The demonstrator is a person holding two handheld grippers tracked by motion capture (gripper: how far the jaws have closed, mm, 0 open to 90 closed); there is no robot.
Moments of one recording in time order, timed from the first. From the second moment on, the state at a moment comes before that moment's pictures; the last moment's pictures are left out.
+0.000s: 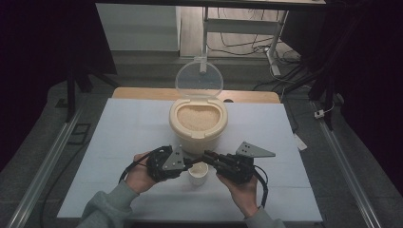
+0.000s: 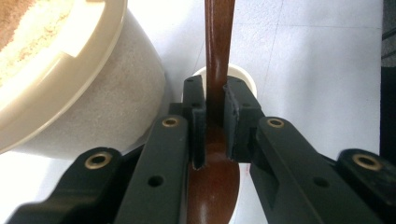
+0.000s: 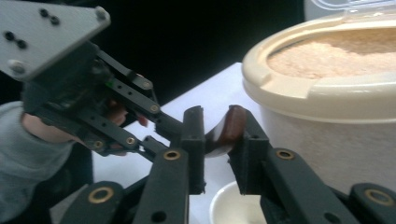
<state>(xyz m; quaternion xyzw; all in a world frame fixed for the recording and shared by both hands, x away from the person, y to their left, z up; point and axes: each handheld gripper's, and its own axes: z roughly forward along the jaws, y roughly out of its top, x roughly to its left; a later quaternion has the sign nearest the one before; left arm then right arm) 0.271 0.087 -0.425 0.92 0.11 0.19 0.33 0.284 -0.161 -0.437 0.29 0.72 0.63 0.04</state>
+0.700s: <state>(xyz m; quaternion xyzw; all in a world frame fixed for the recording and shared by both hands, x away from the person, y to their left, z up) 0.265 0.103 -0.425 0.89 0.18 0.19 0.38 0.284 -0.173 -0.425 0.27 0.70 0.66 0.05</state>
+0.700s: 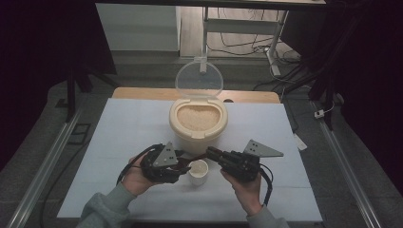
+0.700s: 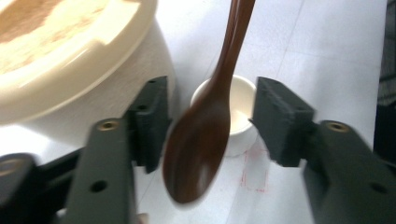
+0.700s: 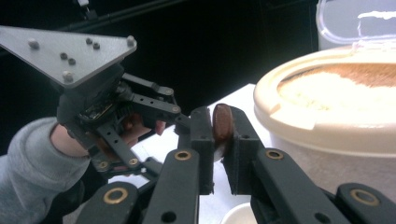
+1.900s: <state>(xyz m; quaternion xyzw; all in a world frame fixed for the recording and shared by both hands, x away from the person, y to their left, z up) 0.240 0.240 -0.504 0.80 0.39 0.17 0.41 0.289 -0.239 -0.395 0.28 0.64 0.70 0.12</state>
